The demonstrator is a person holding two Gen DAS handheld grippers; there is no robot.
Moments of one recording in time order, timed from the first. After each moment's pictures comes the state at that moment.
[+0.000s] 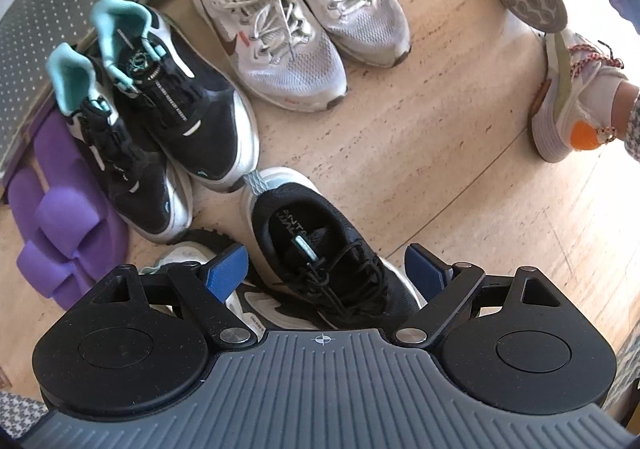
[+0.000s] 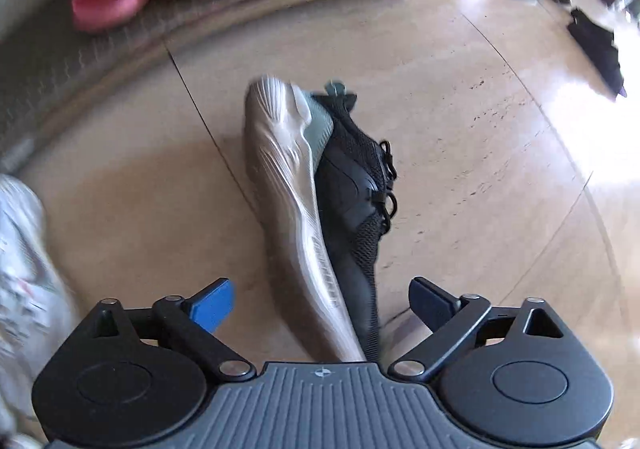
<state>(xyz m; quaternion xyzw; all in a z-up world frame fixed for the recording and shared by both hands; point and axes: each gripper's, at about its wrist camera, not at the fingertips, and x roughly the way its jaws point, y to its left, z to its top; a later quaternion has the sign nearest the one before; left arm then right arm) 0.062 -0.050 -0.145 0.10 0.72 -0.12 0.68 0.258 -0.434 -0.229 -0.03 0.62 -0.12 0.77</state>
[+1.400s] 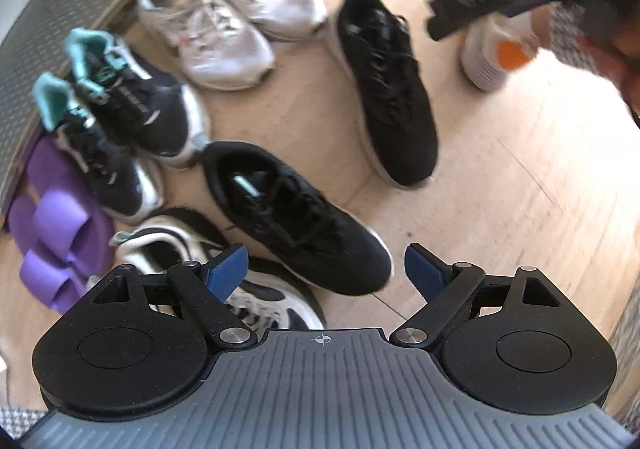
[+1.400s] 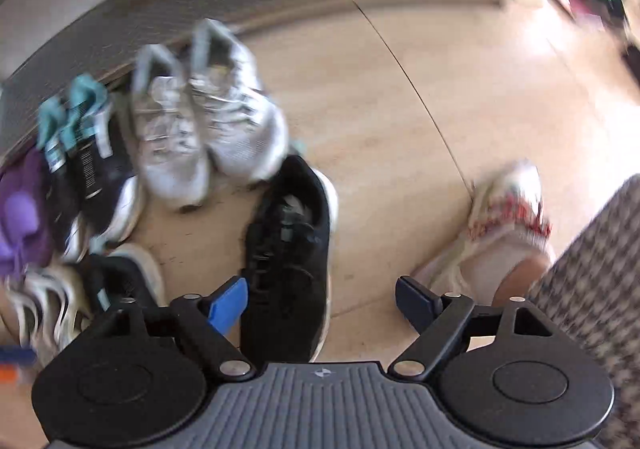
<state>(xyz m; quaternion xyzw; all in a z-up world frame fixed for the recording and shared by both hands) -0.024 -0.078 -0.108 0.16 0.68 -0.20 0.69 0.032 -0.289 -0.156 0.03 0.63 0.00 0.78</state>
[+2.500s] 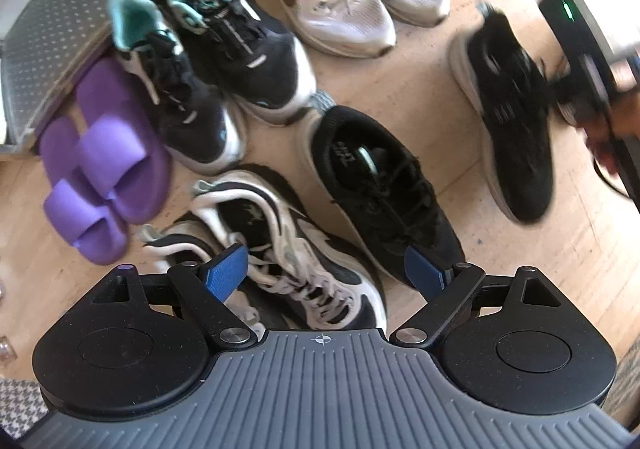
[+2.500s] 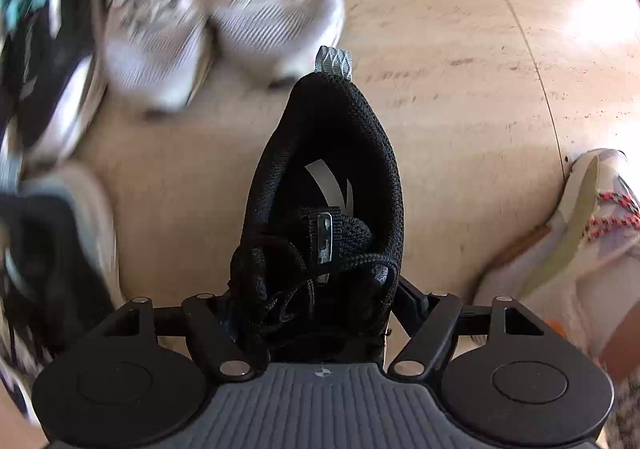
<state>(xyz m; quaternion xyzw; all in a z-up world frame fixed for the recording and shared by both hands) 0.011 0.008 -0.118 0.10 0.71 -0.09 0.70 0.036 -0.238 -0.270 -0.11 0.70 0.06 0.70</state>
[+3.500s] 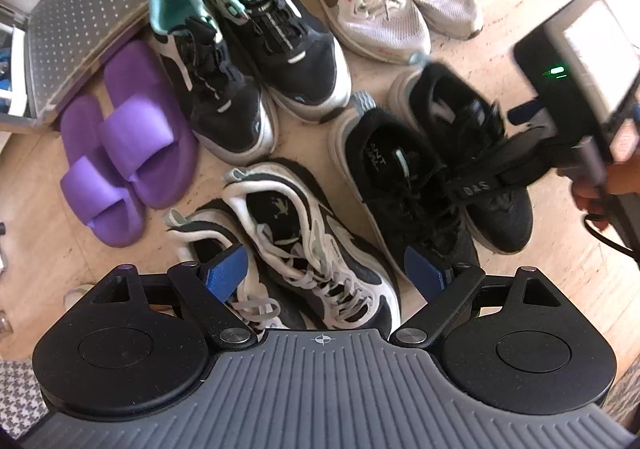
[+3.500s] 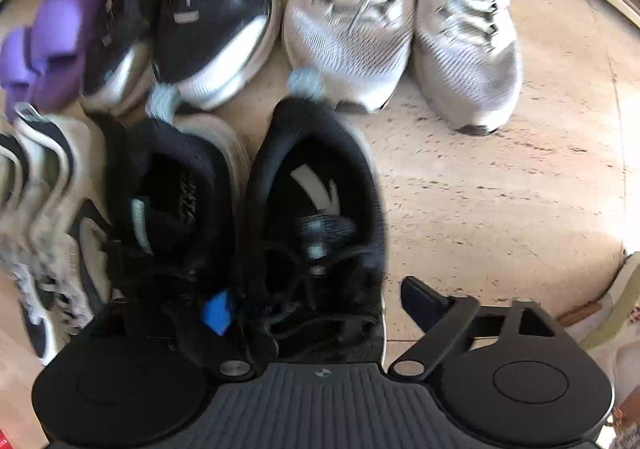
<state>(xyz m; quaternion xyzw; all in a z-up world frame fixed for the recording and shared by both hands) 0.013 0.029 -0.110 0.08 0.70 -0.05 0.71 0.059 -0.171 -0.236 -0.14 0.69 0.18 0.69</state>
